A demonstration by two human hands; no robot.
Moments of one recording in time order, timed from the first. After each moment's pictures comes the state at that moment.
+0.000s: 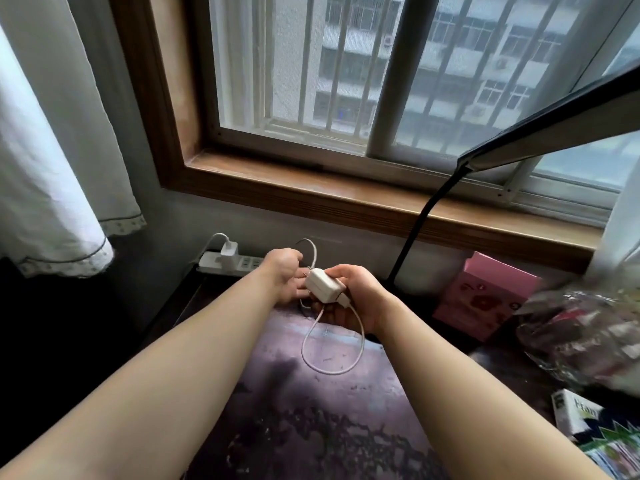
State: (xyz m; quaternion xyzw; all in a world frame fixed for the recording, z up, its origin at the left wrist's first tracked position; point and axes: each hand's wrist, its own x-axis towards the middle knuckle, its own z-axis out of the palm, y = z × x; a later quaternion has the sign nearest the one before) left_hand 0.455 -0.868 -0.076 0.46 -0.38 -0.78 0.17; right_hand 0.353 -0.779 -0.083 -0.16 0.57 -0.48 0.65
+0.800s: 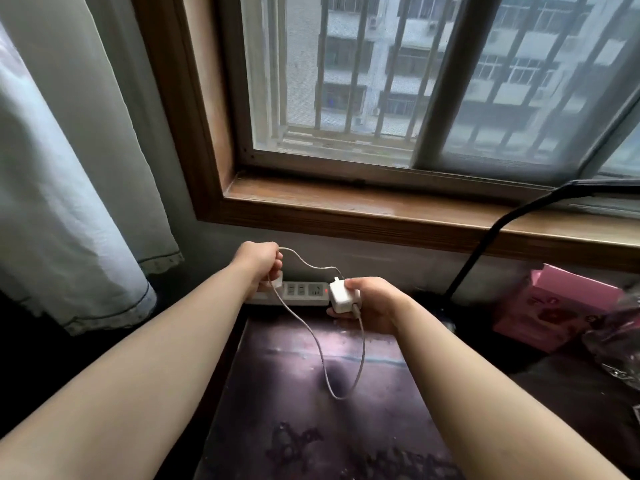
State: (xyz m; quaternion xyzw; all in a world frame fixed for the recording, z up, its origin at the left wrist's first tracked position) left_hand 0.540 -1.012 -0.063 0.56 -0.52 -0.61 0.21; right_hand 0.396 -0.884 -0.091 -0.10 0.66 -0.45 0.59
